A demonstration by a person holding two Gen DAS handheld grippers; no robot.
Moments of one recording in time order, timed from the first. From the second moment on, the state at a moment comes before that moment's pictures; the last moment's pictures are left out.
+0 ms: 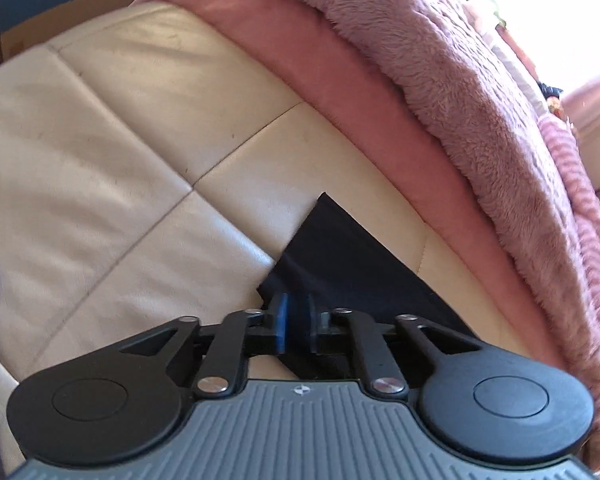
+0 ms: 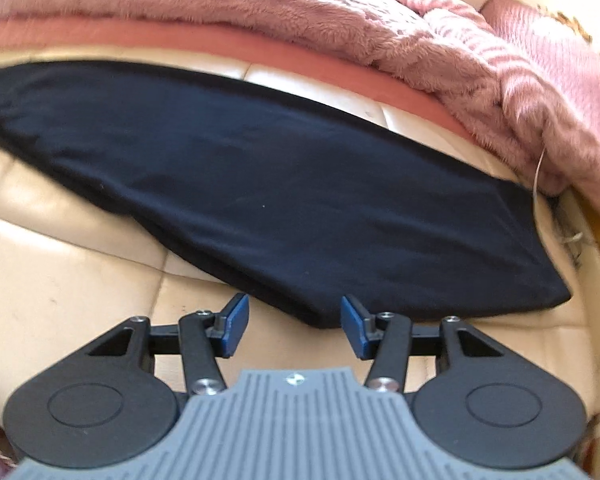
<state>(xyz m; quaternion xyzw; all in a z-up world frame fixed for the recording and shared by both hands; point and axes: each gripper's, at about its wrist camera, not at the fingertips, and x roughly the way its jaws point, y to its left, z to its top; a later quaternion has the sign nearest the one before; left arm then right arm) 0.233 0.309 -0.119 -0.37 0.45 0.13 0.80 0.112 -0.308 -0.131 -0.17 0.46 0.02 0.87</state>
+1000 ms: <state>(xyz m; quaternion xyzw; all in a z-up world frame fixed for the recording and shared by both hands) 0.222 0.296 -0.114 -0.31 0.44 0.16 0.83 0.126 -0.324 -0.125 -0.15 0.46 -0.01 0.87</state>
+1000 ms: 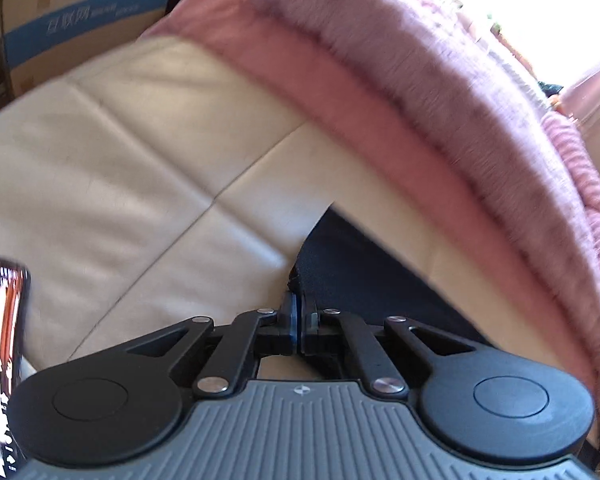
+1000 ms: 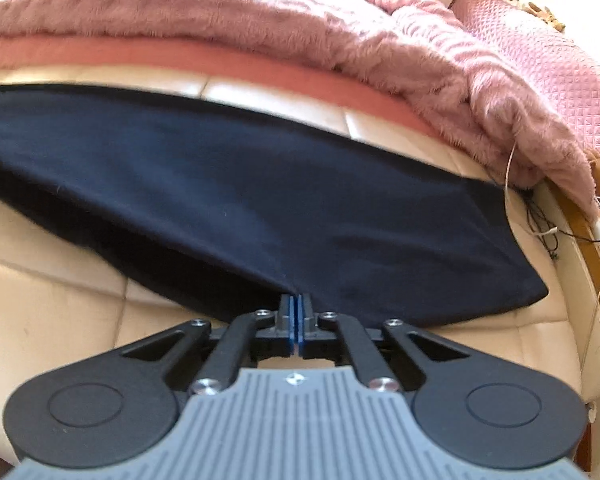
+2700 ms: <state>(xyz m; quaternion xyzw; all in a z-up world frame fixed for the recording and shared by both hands) 0.195 0.199 0.045 -0.20 0.24 0.11 0.95 0.147 -0.252 -0.138 -0.01 0.47 0.16 0.87</state>
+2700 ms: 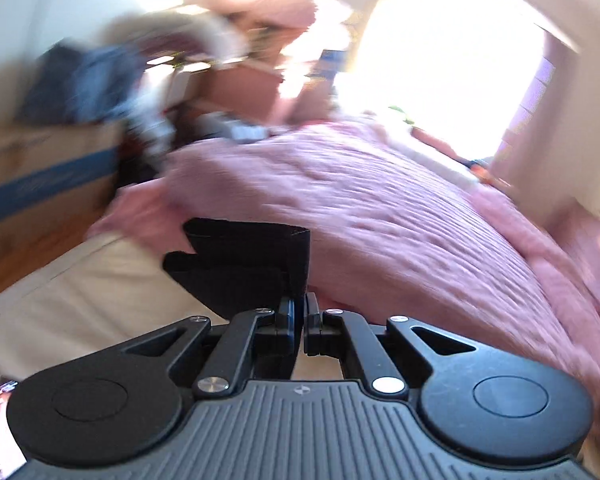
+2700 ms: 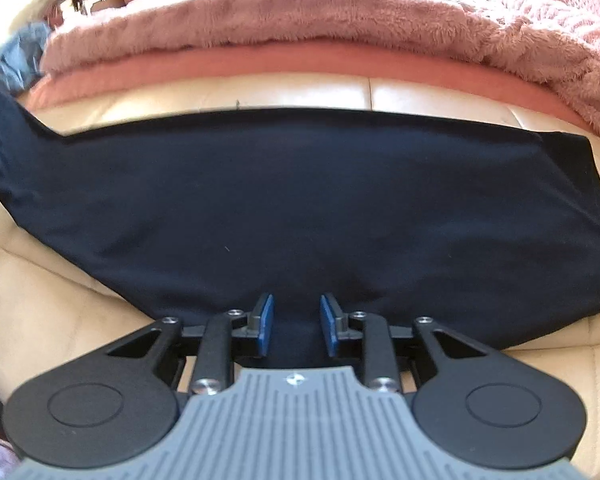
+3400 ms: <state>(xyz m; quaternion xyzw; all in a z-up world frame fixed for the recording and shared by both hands) 0.192 -0.086 -0.133 0.04 0.46 -0.20 0.87 0.125 -0.305 -0.114 0.12 0.47 0.13 0.86</state>
